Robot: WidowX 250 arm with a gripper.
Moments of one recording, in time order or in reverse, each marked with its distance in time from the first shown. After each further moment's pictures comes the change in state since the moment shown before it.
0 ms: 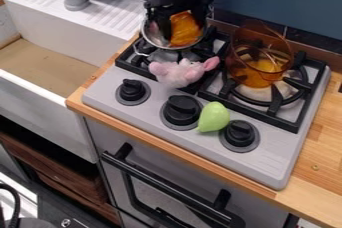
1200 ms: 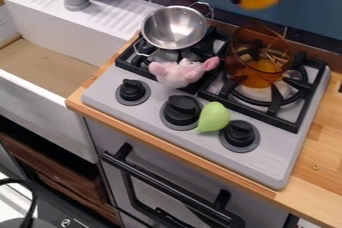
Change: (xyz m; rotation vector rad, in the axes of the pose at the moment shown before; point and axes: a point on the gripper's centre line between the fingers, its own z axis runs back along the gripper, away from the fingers) arm -0.087 -0.068 0.095 -0.098 0.163 -0.161
